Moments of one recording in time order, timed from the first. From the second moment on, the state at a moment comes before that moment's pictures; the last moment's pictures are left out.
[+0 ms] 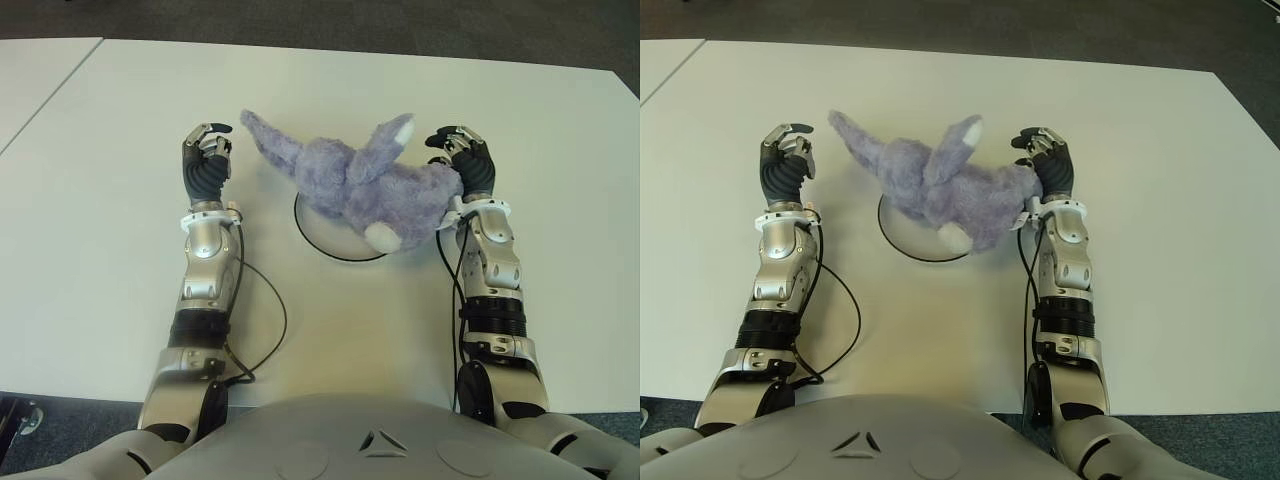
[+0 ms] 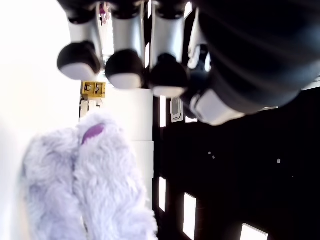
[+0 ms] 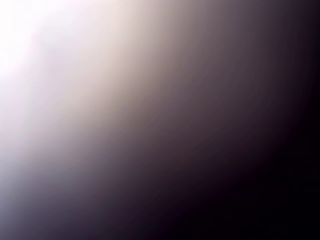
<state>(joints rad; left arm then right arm) -0.19 0.01 0.10 0.23 -0.05 -0.25 0.23 -0.33 -0.16 -0.18 0.17 0.20 0.09 0.05</state>
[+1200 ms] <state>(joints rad) -0.19 0.01 0.10 0.21 -0.05 -0.25 0.23 -0.35 -0.12 -0.13 0.19 0.19 0.09 0.06</state>
